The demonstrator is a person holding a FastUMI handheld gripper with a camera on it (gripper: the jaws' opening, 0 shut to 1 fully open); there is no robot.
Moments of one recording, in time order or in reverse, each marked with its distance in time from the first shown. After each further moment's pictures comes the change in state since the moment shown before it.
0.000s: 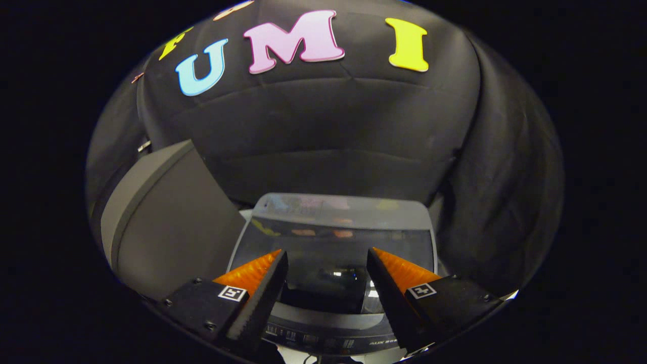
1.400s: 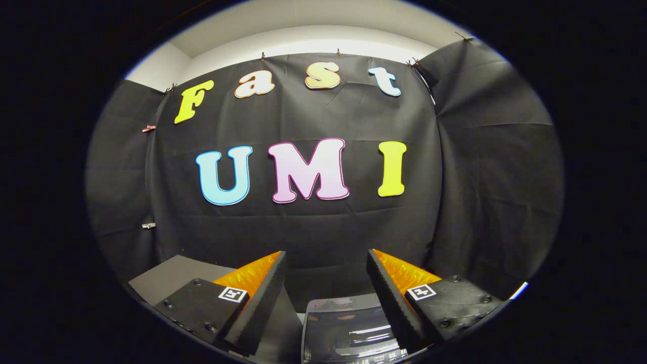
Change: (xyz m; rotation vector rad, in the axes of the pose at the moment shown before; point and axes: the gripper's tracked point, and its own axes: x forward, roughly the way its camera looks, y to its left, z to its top) arm -0.165 0.158 0.136 0.048 -0.670 -0.138
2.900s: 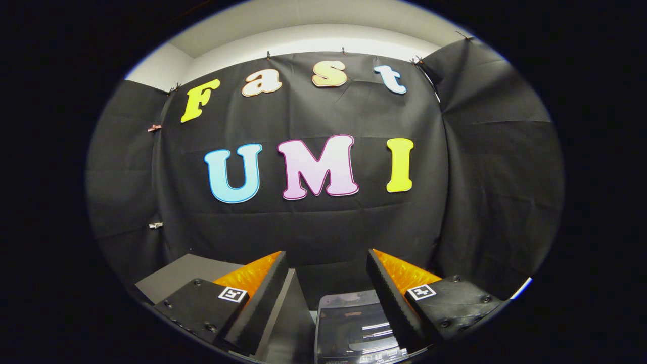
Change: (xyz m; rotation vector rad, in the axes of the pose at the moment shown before) arm -0.010 0.022 -0.009 0.014 0.009 0.029
